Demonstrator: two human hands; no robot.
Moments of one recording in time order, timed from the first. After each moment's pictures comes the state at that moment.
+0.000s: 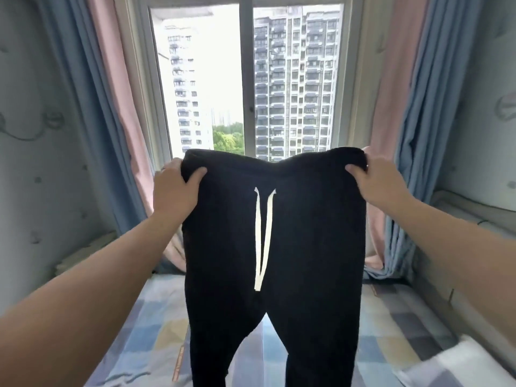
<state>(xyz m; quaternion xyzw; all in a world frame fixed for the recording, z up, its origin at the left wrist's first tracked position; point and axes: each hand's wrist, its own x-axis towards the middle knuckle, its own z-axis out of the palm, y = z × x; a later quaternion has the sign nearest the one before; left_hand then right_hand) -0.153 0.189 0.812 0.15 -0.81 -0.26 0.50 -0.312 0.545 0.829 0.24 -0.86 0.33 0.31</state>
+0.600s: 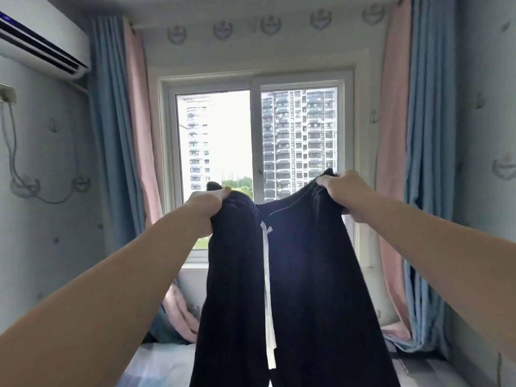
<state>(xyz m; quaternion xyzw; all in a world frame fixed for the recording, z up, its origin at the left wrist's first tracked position) -0.148 0.228 0.939 0.16 -0.65 -0.69 0.28 -0.258 0.474 0.955 0.21 -0.77 0.60 0.10</state>
